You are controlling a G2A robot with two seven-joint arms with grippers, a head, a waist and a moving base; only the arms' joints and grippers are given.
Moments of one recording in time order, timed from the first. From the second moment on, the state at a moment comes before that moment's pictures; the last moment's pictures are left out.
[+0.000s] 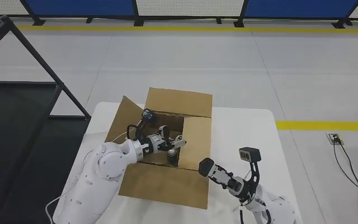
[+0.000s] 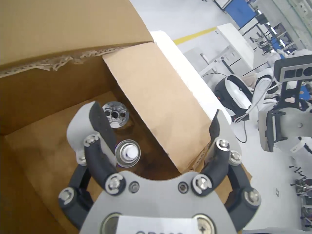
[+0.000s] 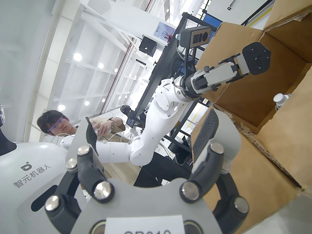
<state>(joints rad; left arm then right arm) 0.74 -1.21 -1.14 -1.37 0.43 -0.45 -0.72 -1.27 -1.31 1.38 -1.68 0.29 -0.59 0.85</state>
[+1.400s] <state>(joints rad) 0.52 -1.29 -0.96 -1.09 -0.05 -0.53 -0.98 -1.31 -1.27 1.38 -1.69 0.33 -0.65 0.88</state>
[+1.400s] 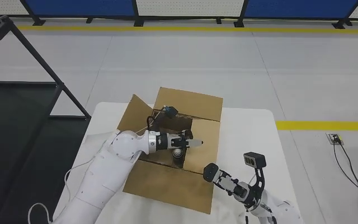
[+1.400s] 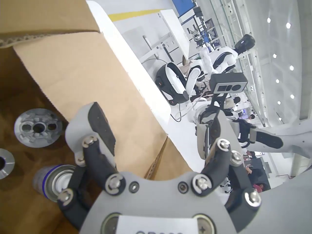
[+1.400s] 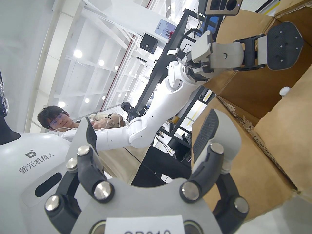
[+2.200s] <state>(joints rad) 0.48 -1.33 -0.88 -0.92 -0.05 -0.53 -0.92 -1.34 -1.25 1.39 -1.71 0.33 -0.67 0.85</state>
